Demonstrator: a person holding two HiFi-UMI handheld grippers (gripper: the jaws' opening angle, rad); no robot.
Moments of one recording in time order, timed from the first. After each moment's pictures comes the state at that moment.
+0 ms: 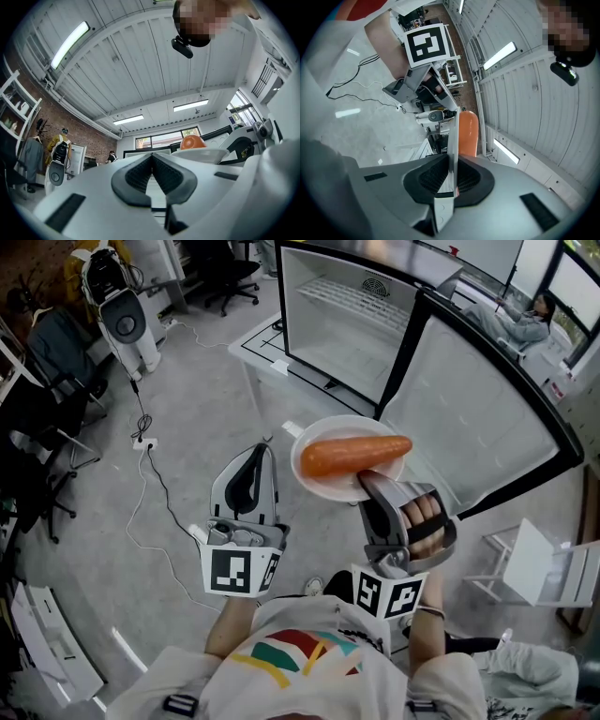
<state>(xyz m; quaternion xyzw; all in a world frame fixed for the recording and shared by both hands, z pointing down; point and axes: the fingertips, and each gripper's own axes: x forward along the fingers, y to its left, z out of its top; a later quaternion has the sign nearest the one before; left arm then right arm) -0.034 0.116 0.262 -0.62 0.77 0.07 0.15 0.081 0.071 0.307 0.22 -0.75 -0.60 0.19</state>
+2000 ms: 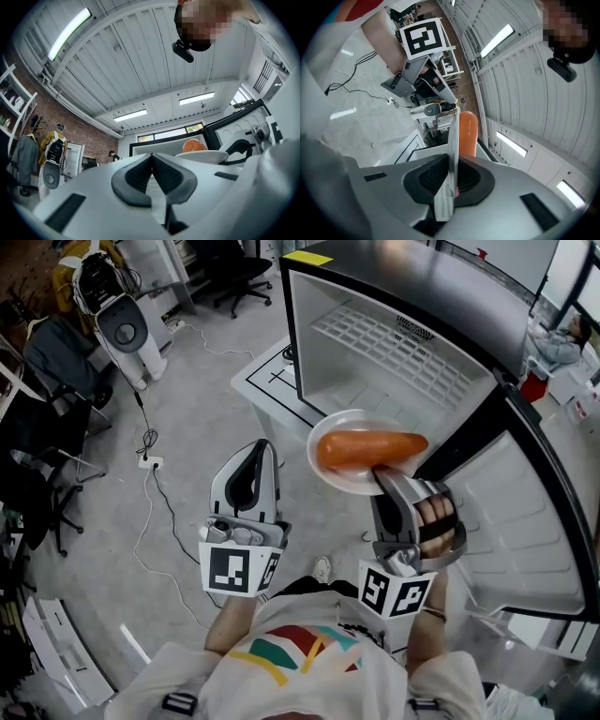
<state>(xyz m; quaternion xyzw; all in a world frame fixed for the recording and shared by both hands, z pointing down) -0.193 -0.078 0.260 -0.61 0.77 0.06 0.16 -0.071 -0.139 0.312 0.23 -0.76 -0.57 0.20</state>
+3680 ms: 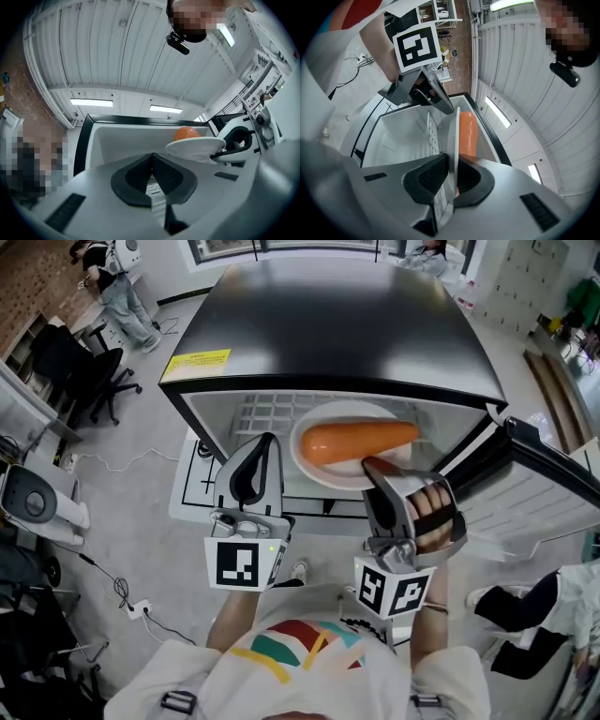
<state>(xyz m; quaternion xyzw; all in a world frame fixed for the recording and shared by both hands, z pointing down) -0.260 -0.310 0.248 -0.82 0.54 0.09 0.16 -0.151 -0.280 0.285 0.44 -0.65 -0.51 0.35</state>
